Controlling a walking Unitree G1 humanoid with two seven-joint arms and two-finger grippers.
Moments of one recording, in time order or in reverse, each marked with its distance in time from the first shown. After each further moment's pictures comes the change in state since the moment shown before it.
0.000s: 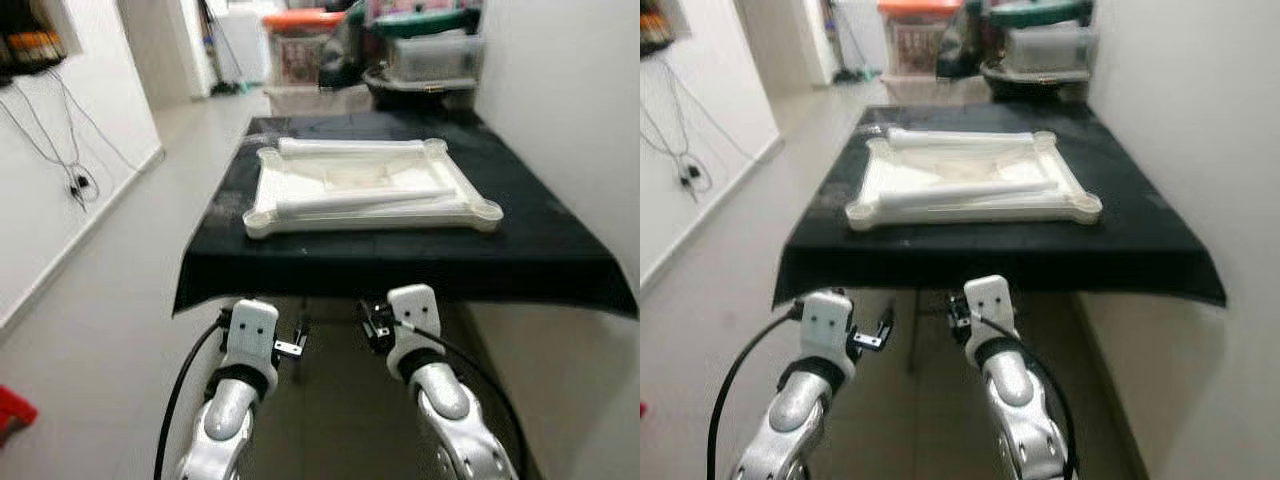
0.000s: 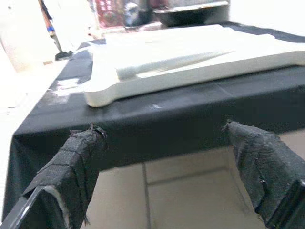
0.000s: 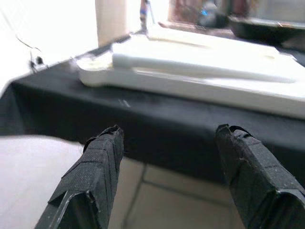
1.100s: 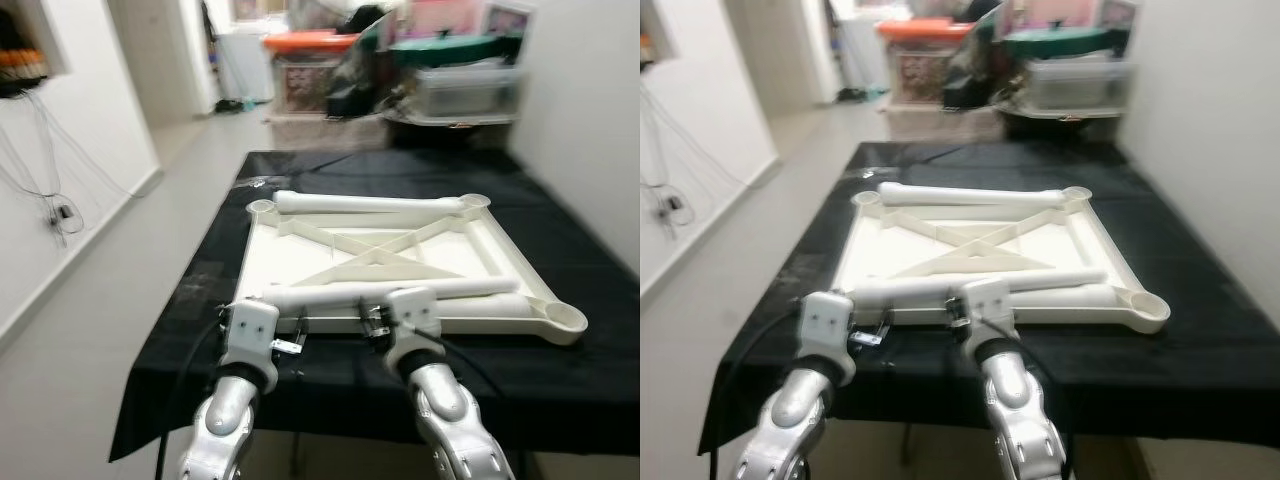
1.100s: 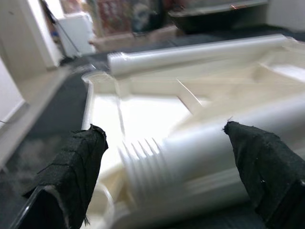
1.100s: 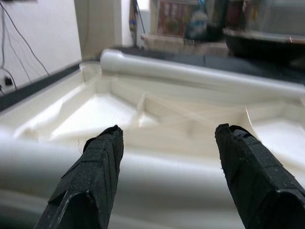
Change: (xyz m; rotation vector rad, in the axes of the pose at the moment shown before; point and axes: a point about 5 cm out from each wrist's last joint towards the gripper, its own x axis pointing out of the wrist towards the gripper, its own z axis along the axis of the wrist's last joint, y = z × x) left arm 0.006 0.004 0.001 0.017 -0.006 0.012; right arm 0.001 -0.009 -0.001 0.009 -0.017 -0.051
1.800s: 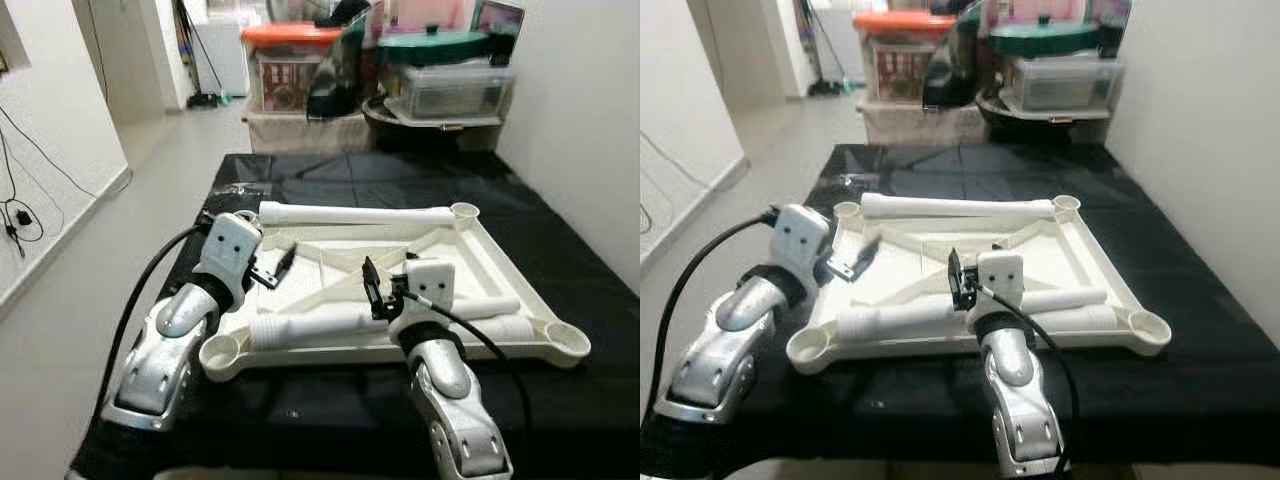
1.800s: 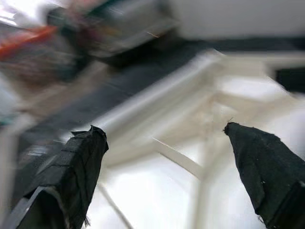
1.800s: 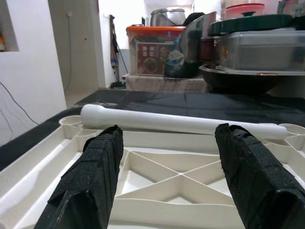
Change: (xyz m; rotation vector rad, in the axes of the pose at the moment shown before) left arm 0.047 0.039 0.072 0.278 -0.044 -0.478; right arm 0.011 -0.003 0.037 0.070 -0.185 -0.047
